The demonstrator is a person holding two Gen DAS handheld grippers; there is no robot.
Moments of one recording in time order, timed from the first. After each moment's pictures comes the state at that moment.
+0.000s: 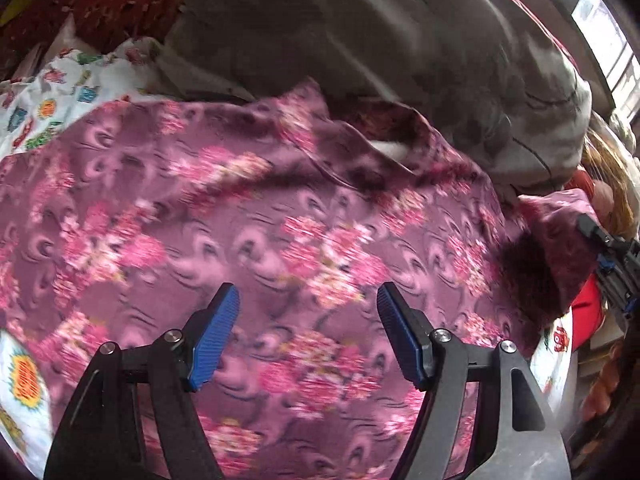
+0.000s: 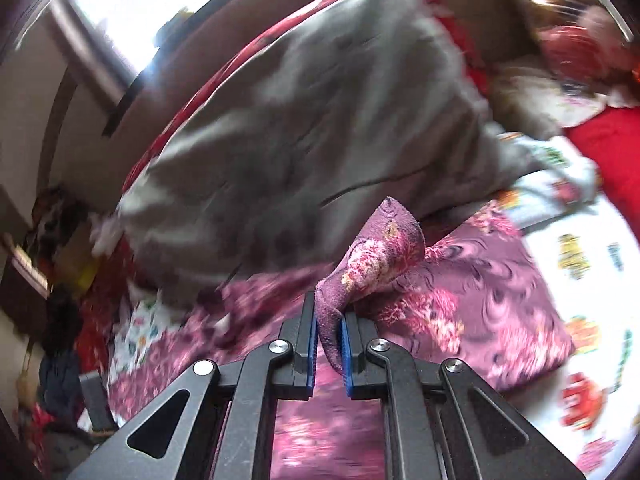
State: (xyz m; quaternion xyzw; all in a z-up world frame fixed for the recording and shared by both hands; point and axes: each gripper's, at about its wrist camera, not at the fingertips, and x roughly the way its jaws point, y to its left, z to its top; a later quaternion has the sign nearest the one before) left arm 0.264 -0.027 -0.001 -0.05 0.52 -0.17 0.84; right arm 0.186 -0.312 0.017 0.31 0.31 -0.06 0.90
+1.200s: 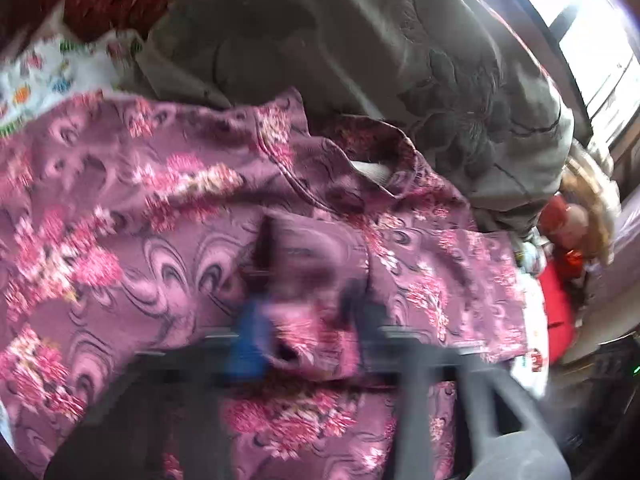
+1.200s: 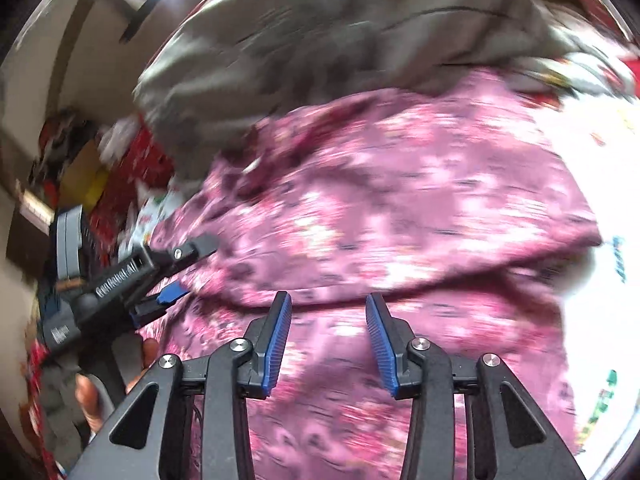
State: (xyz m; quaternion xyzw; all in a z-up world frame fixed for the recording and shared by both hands) left arm 0.270 -0.020 -0.015 -0.10 0.48 -0.22 0.84; right arm 0.150 -0.250 -0.052 0.32 0.40 -0.02 0.86
